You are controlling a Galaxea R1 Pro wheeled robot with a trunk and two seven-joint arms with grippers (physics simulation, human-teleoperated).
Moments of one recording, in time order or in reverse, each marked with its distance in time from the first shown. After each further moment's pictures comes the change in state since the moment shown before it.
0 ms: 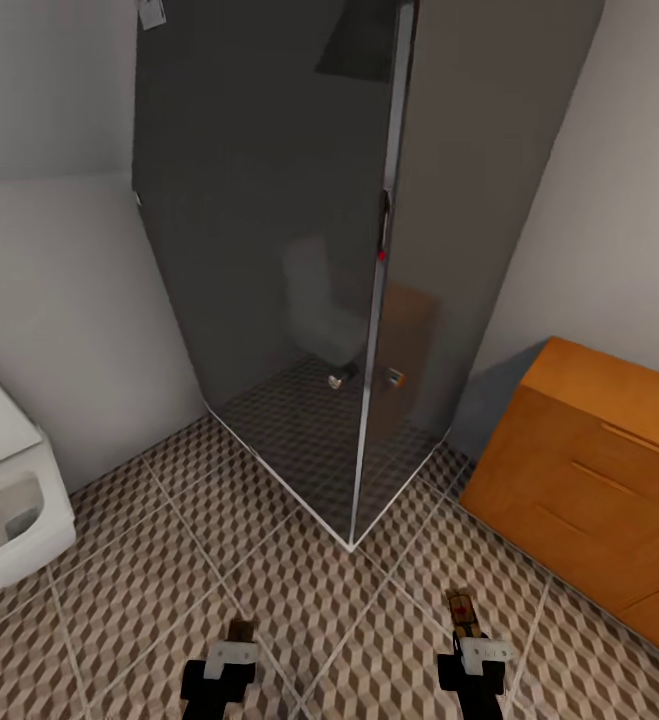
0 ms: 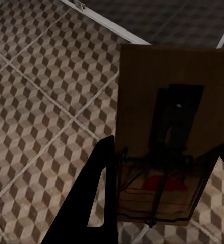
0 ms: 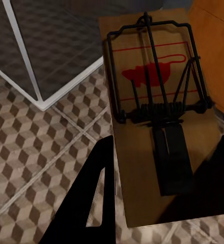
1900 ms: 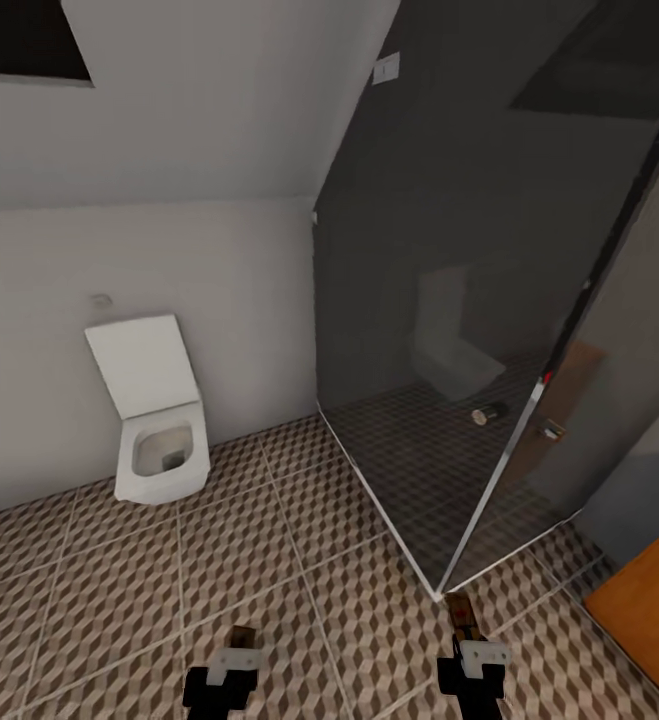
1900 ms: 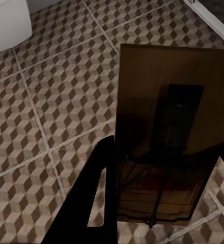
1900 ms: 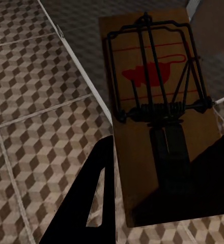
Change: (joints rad) left arm 0.000 -0.026 0.000 0.042 0.000 -0.003 0.000; right arm 0.000 0.001 0.001 0.012 0.000 0.000 0.001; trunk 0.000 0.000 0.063
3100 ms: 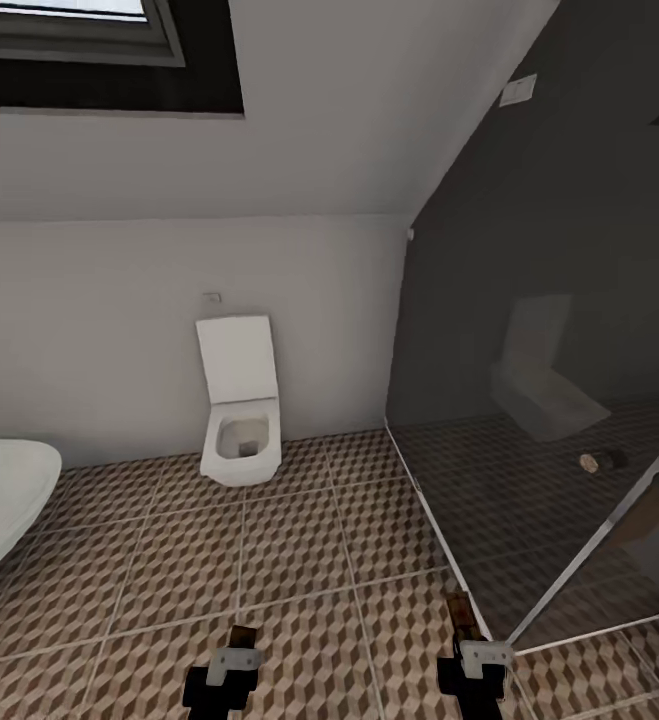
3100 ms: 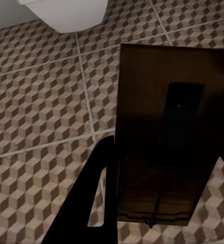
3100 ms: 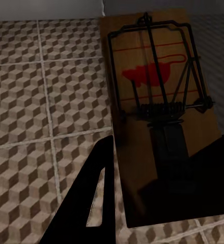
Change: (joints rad) left arm 0.000 0.000 0.000 0.000 0.000 0.000 0.000; right arm 0.000 0.000 0.000 0.000 0.000 0.000 0.000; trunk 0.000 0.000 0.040
